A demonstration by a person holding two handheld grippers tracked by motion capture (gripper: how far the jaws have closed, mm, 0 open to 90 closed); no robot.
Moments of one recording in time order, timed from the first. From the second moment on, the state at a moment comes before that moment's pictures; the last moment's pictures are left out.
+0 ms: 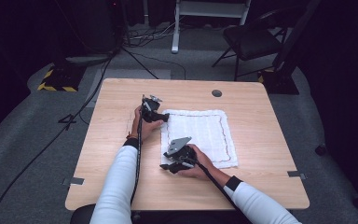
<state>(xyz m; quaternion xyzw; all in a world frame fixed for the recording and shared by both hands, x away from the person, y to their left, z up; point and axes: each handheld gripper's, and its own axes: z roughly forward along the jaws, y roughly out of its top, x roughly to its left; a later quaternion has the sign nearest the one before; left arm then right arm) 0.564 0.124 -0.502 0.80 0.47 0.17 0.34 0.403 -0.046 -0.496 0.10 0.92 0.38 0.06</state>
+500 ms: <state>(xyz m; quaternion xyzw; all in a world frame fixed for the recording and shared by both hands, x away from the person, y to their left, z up) 0.558 0.136 -0.500 0.81 0.43 0.13 0.37 0.396 -0.042 -0.492 0.14 0.92 0.35 0.12</state>
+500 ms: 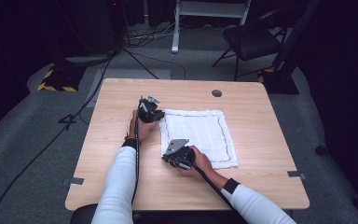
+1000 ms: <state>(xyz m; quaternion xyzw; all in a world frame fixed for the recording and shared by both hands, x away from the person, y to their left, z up) 0.547 0.159 -0.476 0.81 0.41 0.14 0.40 0.394 -0.040 -0.471 0.13 0.90 0.39 0.13</state>
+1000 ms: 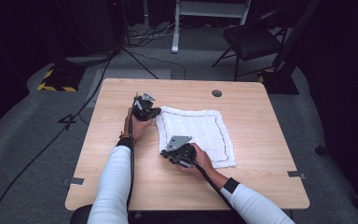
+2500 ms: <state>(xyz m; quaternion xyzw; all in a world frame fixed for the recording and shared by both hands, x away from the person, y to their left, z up) 0.560 0.026 -0.434 0.83 0.32 0.18 0.41 0.383 -0.174 -0.430 0.22 0.87 0.41 0.20</state>
